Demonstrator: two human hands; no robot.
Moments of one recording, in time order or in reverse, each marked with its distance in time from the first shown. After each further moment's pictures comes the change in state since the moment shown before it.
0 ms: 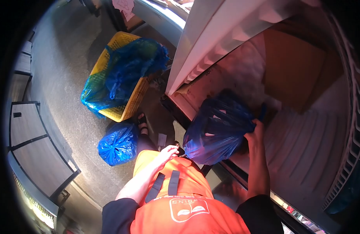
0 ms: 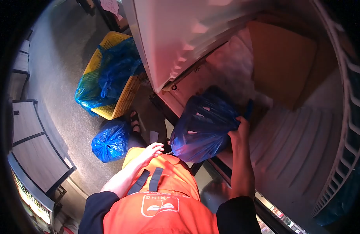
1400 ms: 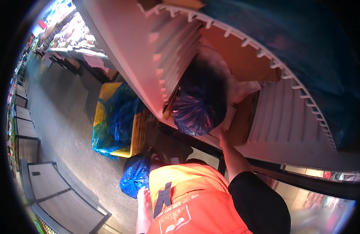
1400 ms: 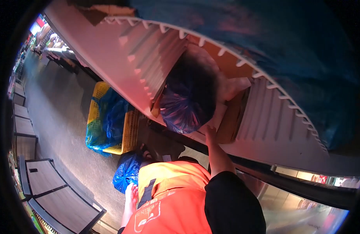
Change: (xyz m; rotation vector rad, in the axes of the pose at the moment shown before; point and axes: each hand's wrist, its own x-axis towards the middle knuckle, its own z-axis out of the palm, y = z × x) left_hand -0.113 -0.090 -0.144 -0.316 0.692 0.075; right_hand 0.128 0.156 -0.107 -0.508 0.285 -0.421
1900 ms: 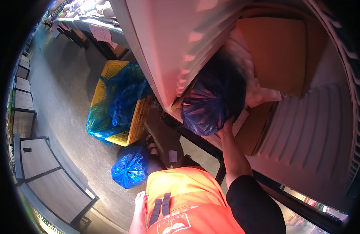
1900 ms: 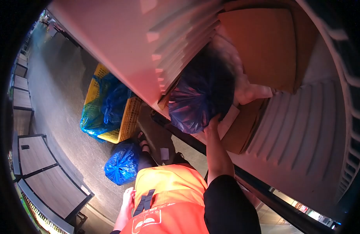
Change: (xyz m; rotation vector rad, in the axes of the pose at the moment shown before) left_hand 0.001 -0.043 -0.021 0.024 -0.025 -0.064; right_hand 0.037 -0.046 0.082 0.877 -0.454 0.333
